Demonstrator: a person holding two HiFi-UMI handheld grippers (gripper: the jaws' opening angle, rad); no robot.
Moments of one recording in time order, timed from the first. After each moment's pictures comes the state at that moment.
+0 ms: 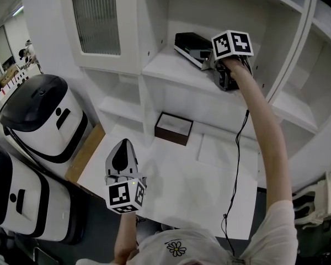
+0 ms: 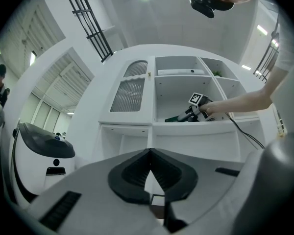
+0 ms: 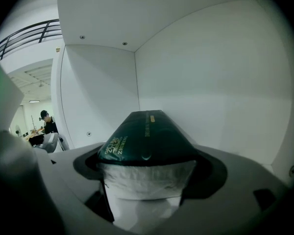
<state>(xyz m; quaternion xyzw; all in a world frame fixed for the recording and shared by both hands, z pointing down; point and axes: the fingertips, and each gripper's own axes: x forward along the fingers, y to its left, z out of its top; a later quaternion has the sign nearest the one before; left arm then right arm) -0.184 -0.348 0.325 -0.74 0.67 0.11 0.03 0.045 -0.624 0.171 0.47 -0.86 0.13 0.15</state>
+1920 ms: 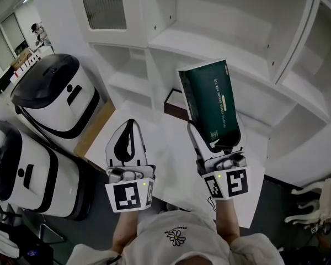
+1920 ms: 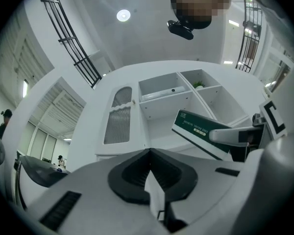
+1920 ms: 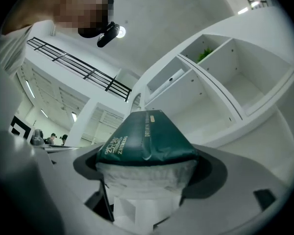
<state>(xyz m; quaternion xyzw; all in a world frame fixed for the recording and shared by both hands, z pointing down) -0.143 -0.273 0.253 -0.72 0.67 0.11 0.17 0.038 -0.303 0.238 0.48 -0.84 -0.14 -0.20</state>
